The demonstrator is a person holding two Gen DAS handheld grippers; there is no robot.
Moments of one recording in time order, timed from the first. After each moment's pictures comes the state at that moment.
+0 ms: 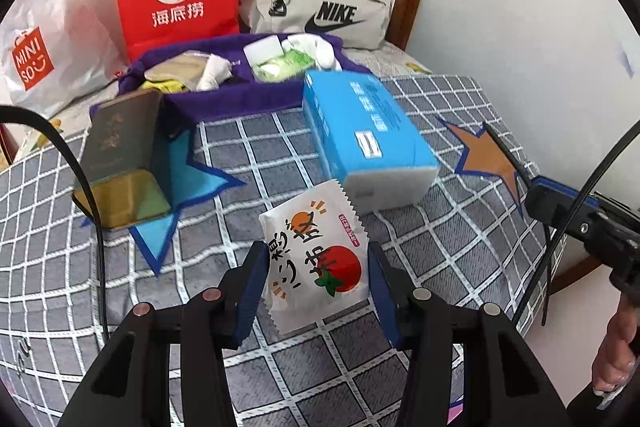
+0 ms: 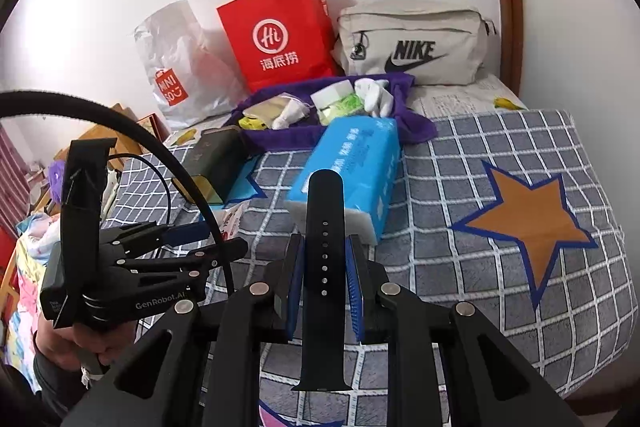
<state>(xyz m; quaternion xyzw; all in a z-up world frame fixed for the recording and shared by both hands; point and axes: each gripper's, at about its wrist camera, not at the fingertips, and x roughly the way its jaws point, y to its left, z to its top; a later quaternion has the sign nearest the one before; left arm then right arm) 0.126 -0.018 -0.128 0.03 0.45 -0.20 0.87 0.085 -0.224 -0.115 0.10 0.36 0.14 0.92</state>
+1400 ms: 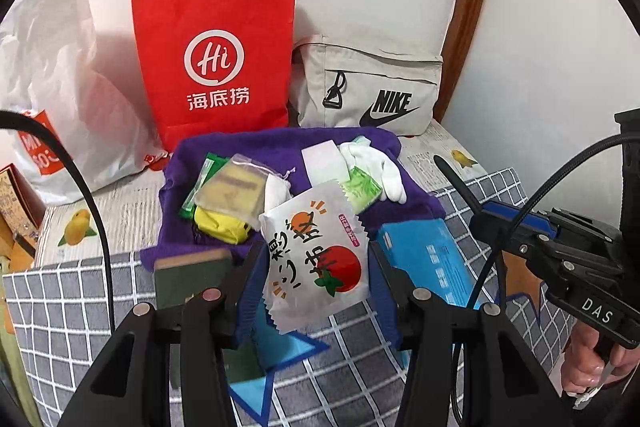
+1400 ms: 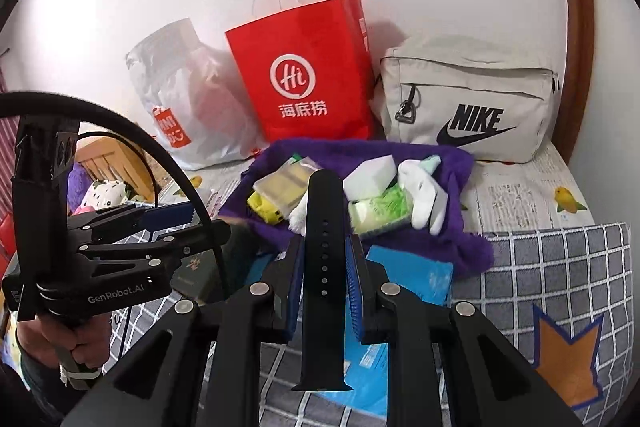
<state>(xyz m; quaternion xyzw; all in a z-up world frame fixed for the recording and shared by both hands) 0.259 0.011 -0.053 0.02 0.41 -0.18 0.90 0.245 -0.189 -0.058 0.08 0.35 0.19 0.92</state>
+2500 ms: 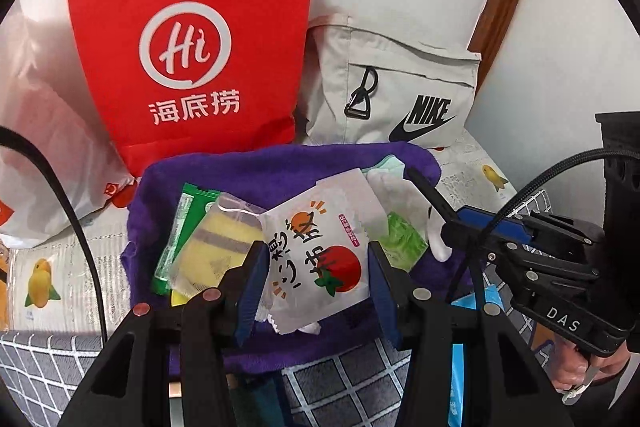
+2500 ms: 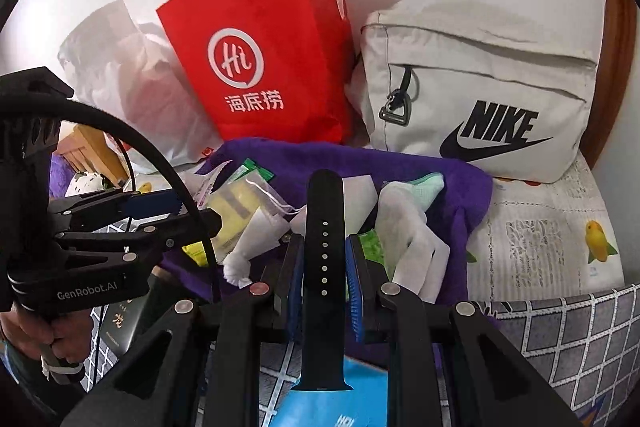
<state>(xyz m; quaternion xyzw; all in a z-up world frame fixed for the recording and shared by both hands) 0.385 -0.008 -0.088 0.01 0.45 -0.19 0.87 0.379 -0.187 -0.097 0.07 0.40 0.18 0.90</state>
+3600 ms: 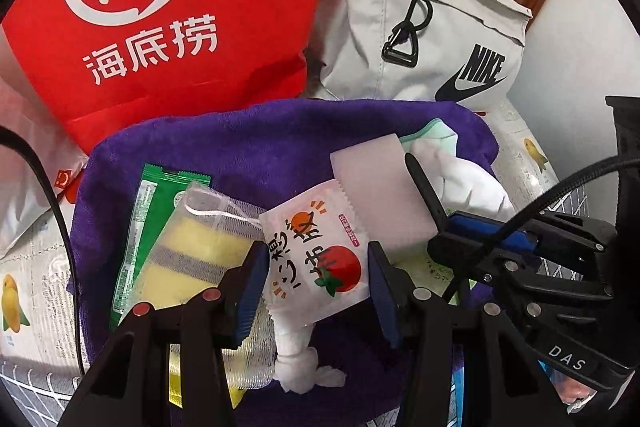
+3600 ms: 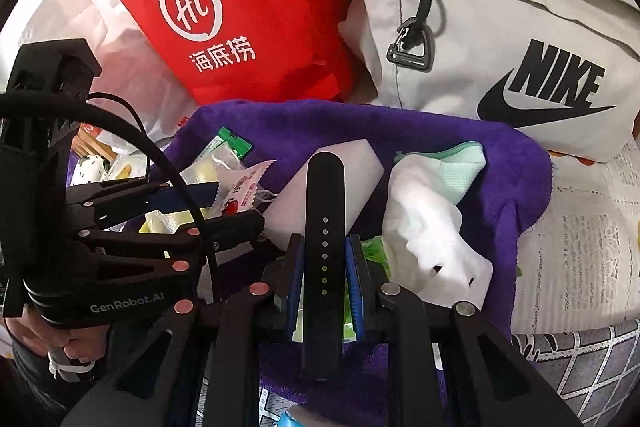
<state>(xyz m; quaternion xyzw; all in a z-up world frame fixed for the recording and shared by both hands) 0.452 -0.030 -0.151 0.03 0.53 -0.18 0.83 0.443 -0.173 -0.153 0.08 0.48 0.21 0.85</state>
